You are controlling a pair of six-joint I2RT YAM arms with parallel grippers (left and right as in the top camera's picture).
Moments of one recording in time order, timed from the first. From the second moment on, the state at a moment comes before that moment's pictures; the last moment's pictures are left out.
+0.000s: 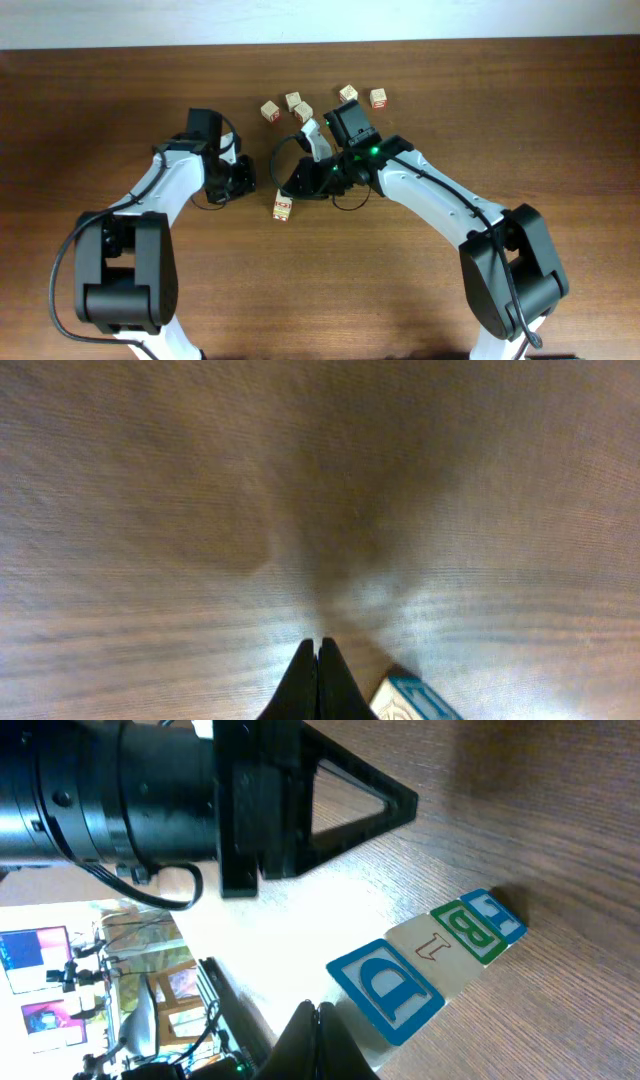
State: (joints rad) left arm -0.07 1.90 1.21 -0.65 0.33 -0.34; right arm 0.54 1.93 1.38 -0.47 -0.79 0.48
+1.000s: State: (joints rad) left arm -0.04 1.90 1.21 -0.60 0.30 -0.34; right arm 0.57 1.92 1.44 -0.41 -0.77 0.49
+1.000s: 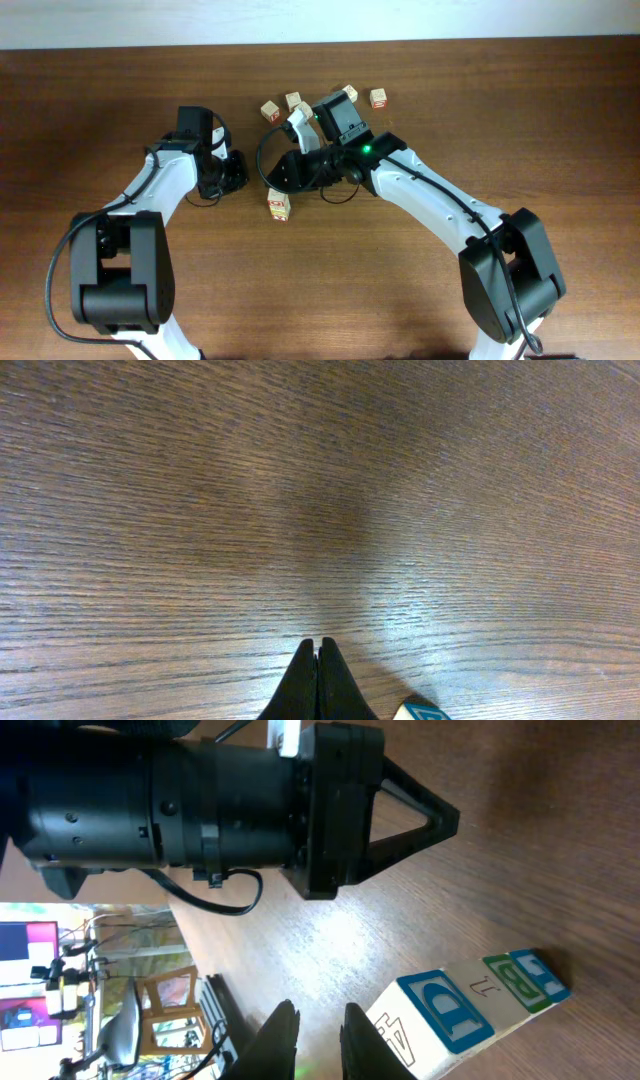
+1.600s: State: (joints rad) left arm -0.02 1.25 1.52 -1.01 0.22 0.03; right arm 0.45 0.95 1.65 -1.44 0.19 0.21
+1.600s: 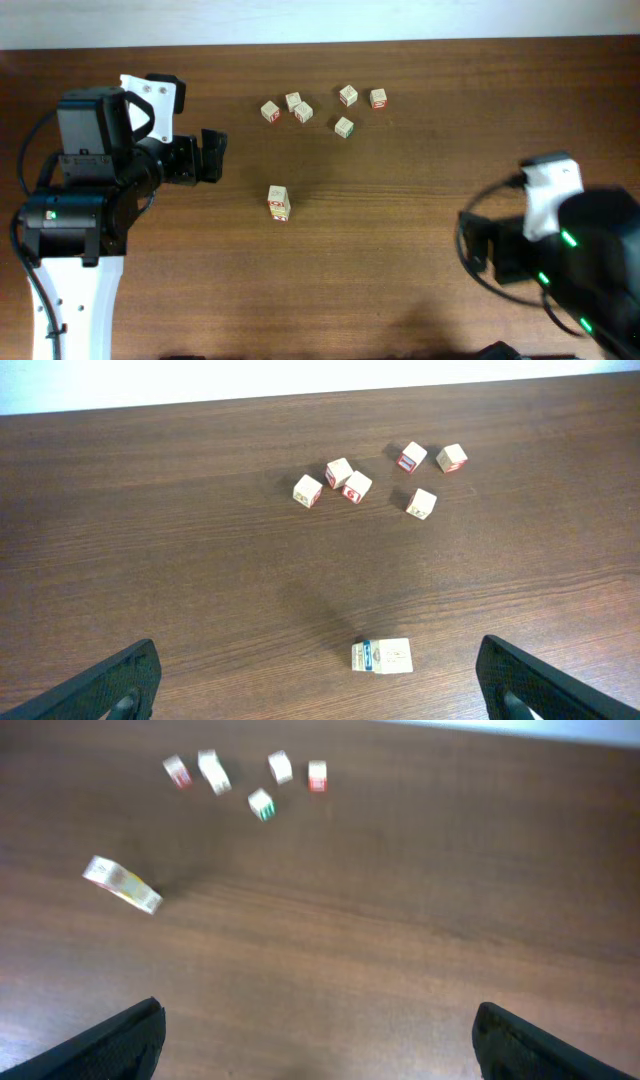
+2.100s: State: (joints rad) left arm -0.02 1.25 1.52 -1.01 0.22 0.04; right arm 0.15 0.48 1.05 -0.91 0.15 0.10
